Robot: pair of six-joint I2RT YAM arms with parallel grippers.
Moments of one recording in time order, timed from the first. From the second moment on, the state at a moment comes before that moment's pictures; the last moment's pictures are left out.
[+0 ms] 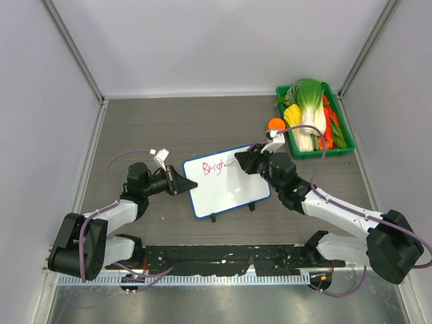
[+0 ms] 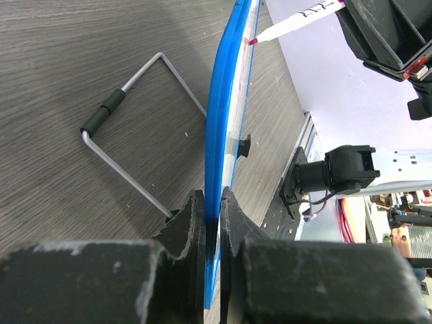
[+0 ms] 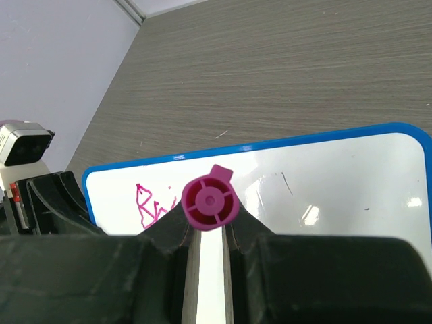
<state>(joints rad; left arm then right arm) -0.21 1.21 0.28 0.61 0.84 -0.71 0.70 1.14 0.59 0.40 0.16 0.59</state>
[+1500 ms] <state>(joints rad) -0.21 1.21 0.28 0.61 0.84 -0.71 0.69 1.15 0.62 0.37 0.19 0.58</state>
